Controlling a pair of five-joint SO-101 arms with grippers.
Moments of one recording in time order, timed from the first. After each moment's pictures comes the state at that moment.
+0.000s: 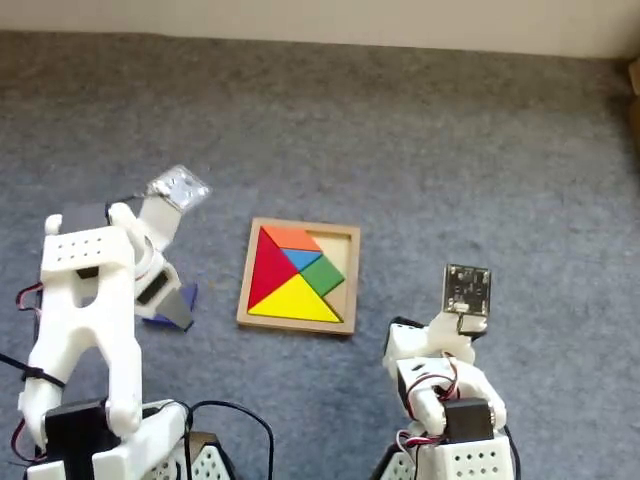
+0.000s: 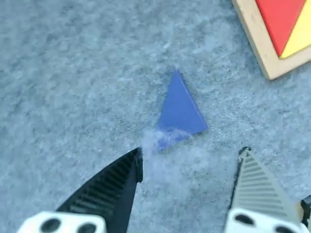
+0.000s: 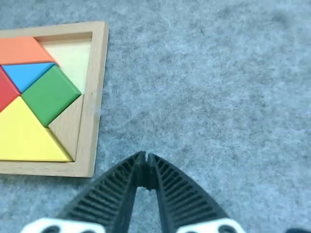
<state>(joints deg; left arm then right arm) -18.7 -16.3 37.2 75.6 -44.8 -13.0 -103.9 96.0 63.7 -10.8</state>
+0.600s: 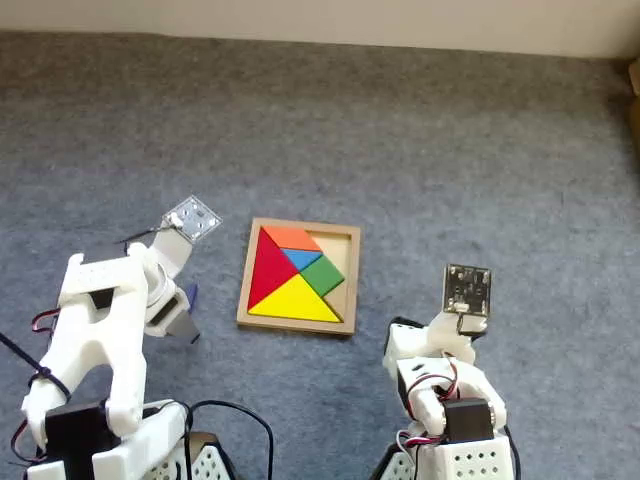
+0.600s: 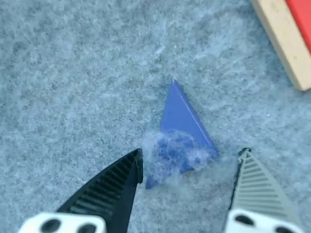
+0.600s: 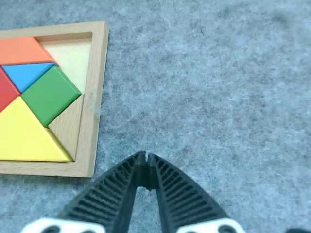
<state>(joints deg) -18.7 -16.3 53.5 54.4 -46.1 -13.0 -103.9 96.0 63.7 -10.8</state>
